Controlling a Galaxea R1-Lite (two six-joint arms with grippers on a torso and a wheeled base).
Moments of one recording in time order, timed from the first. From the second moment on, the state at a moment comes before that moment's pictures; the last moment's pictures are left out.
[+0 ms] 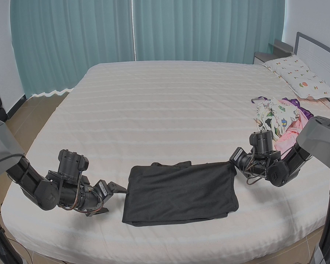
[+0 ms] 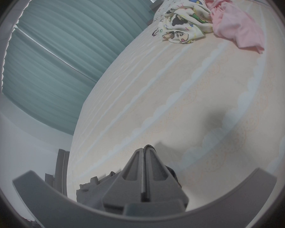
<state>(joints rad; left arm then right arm) -0.29 1.94 -0.60 -0.46 -0.30 -0.94 0.29 2.23 -0.94 -0.73 -0.03 0.90</state>
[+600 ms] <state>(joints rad) -0.28 1.93 -0.60 -0.46 -0.30 -0.94 0.29 2.17 -0.86 -0.74 -0.03 0.89</state>
